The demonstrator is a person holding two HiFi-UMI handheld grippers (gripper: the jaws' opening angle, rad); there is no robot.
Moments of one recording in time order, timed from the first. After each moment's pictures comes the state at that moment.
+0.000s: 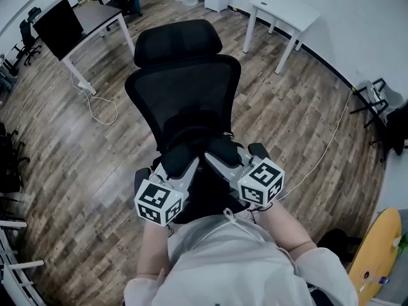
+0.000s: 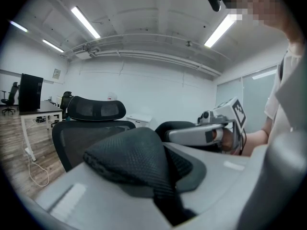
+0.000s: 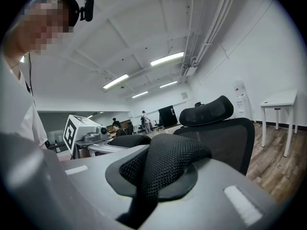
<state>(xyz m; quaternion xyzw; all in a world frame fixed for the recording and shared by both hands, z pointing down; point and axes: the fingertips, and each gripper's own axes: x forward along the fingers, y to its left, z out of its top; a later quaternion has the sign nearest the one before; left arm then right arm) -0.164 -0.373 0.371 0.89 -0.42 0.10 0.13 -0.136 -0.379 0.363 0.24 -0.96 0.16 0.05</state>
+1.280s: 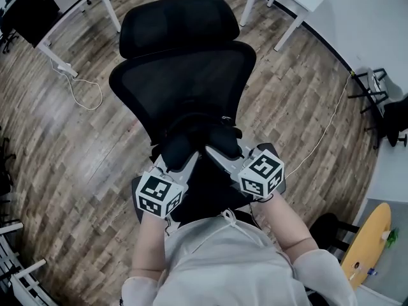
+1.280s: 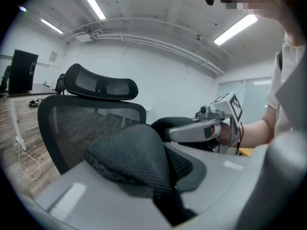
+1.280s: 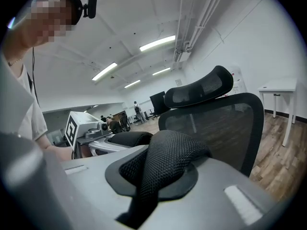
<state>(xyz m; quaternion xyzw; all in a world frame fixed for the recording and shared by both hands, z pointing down) -0.218 -0.501 0.474 0.90 -0.37 0.13 0.19 -0.187 -0.510 0.464 0.25 -0.94 0.21 0.12</state>
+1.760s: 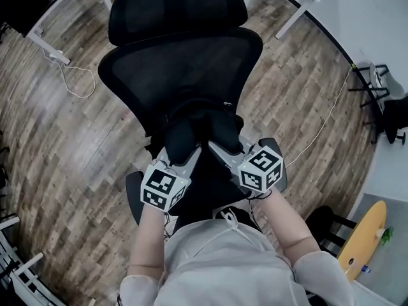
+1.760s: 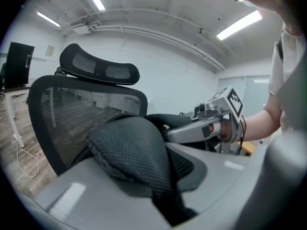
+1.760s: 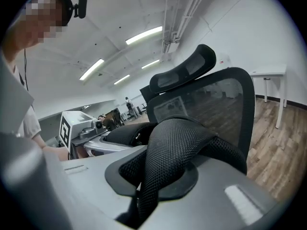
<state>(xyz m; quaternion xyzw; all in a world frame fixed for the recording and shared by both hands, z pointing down) -0.208 -0.520 0.538 0.90 -0.36 0.16 0.21 -0.175 -0.530 0.536 0.27 -0.91 0.27 0.15</state>
